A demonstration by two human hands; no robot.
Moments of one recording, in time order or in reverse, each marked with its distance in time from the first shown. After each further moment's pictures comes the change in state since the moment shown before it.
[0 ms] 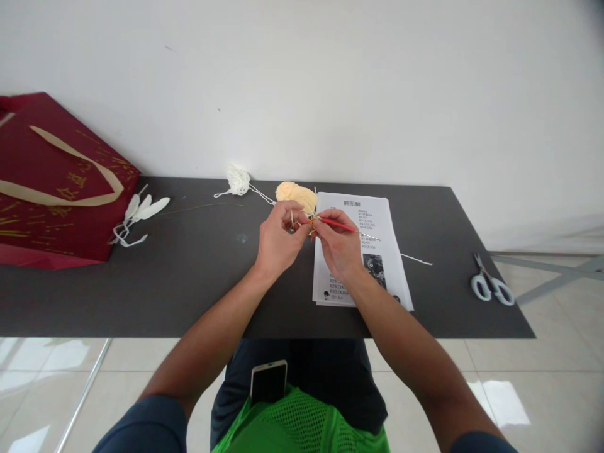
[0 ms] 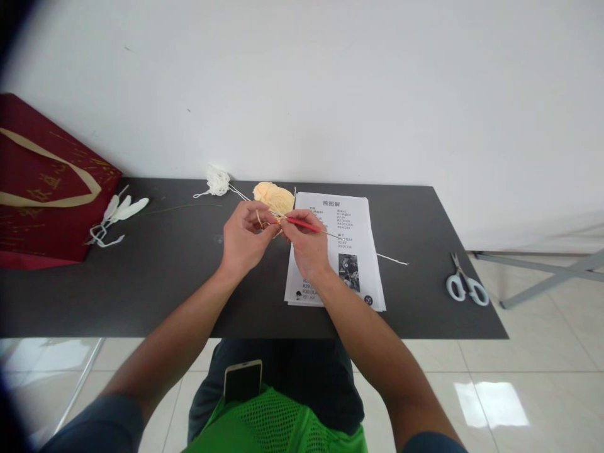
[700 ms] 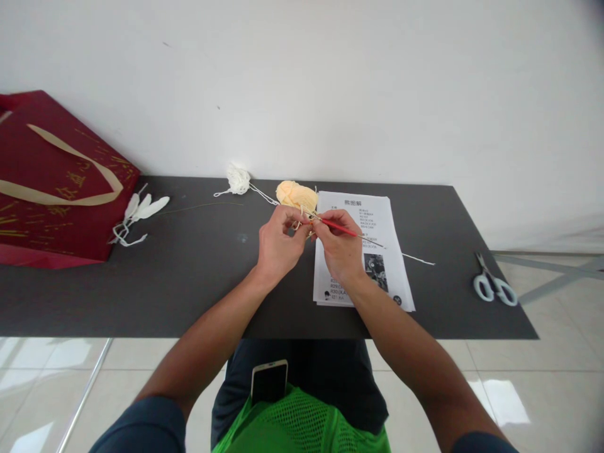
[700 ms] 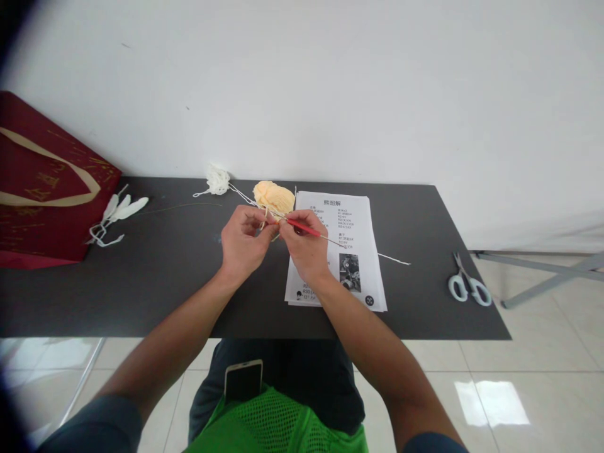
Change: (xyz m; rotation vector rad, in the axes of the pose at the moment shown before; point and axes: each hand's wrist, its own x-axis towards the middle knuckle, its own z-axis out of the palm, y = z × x) left_hand -0.007 -0.001 0.002 0.078 0.082 0.079; right_hand -0.005 0.003 0.000 -0.208 0.046 -0.136
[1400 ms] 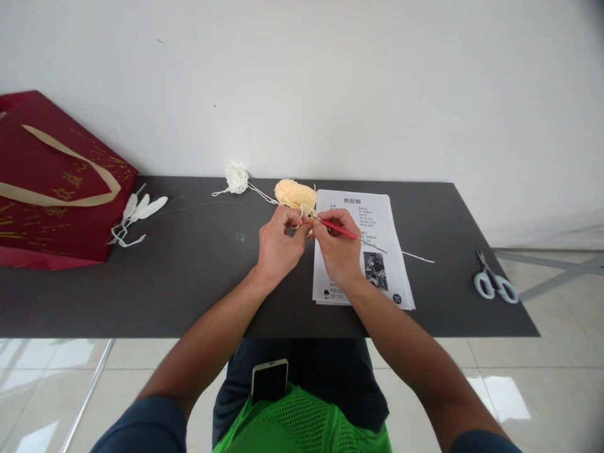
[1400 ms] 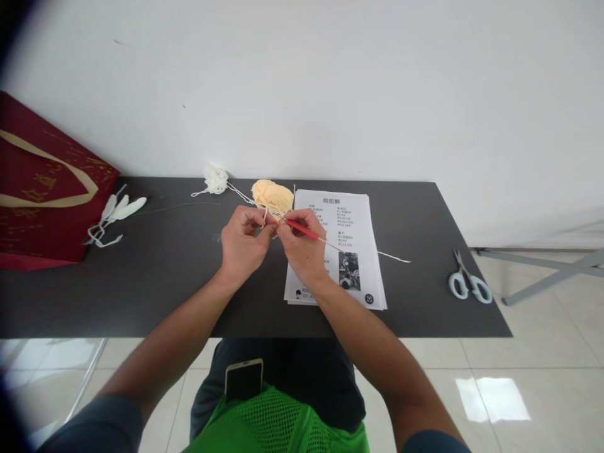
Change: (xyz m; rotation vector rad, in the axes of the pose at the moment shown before) left_hand -0.003 0.000 0.001 0.040 -0.018 0.027; right_hand -0.005 -0.002 0.000 -0.160 0.060 -0.089
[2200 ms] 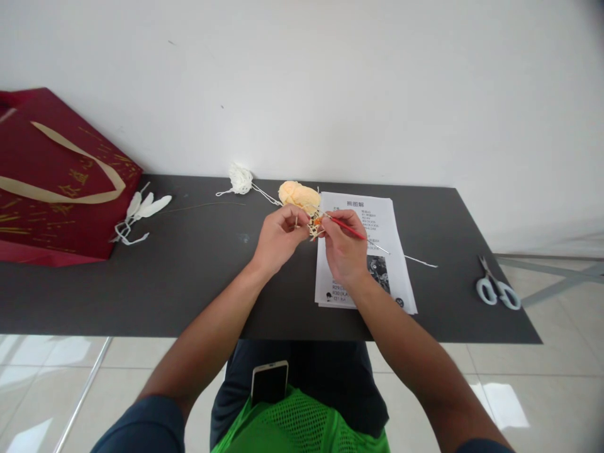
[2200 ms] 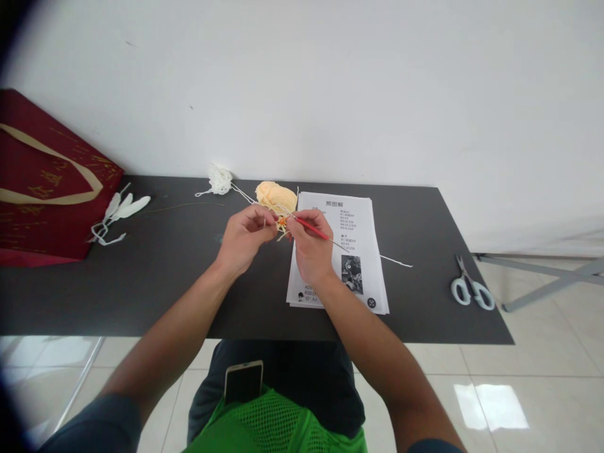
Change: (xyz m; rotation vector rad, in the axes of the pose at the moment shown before) left_hand 0.017 0.000 -0.016 -0.315 -0.233 -0.259; right_hand 0.005 -0.004 0.004 0.382 0.000 0.149
